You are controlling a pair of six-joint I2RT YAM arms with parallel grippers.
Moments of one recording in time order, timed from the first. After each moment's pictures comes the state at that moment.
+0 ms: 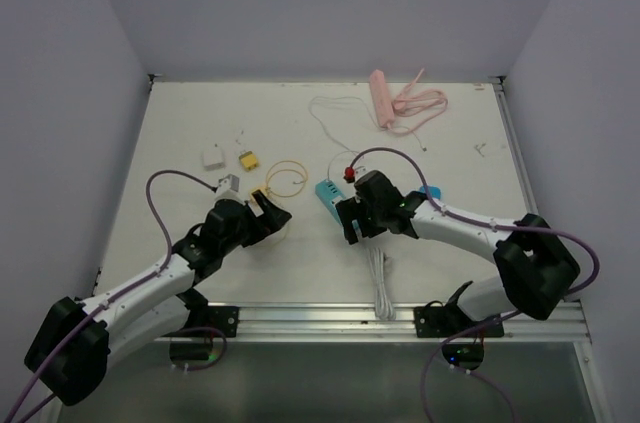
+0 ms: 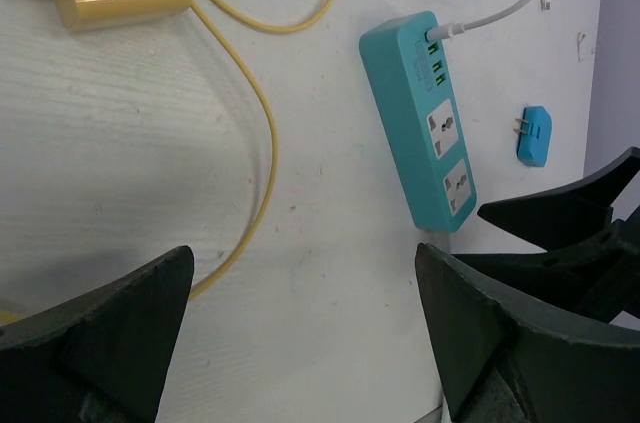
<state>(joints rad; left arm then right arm) -0.59 0.90 0.30 0.02 -0.07 -0.99 0.74 1.41 0.77 -0.35 0.04 0.32</state>
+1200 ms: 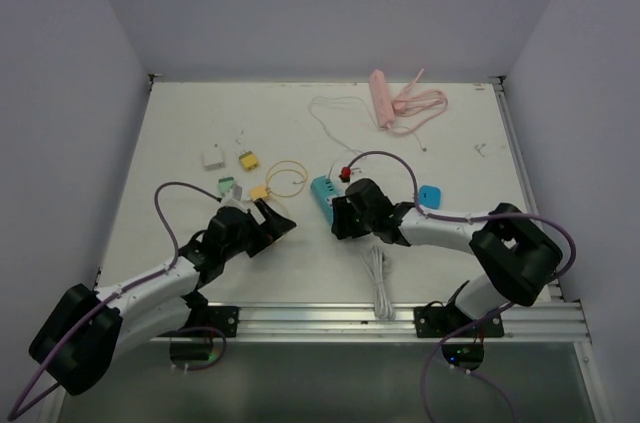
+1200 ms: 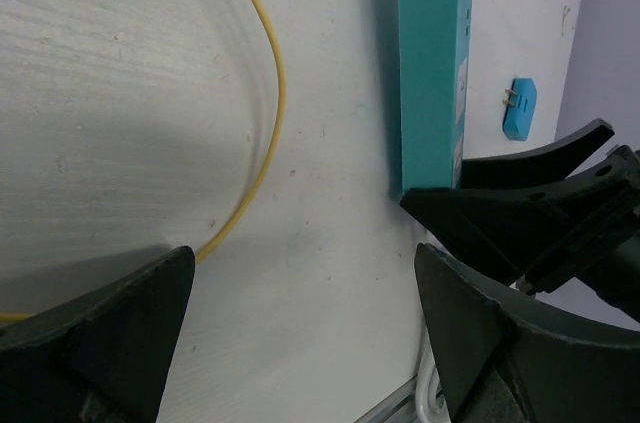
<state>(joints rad) -0.58 0.95 0.20 0.16 0.04 -1.09 0.82 1.55 0.73 -0.07 0.09 0.47</state>
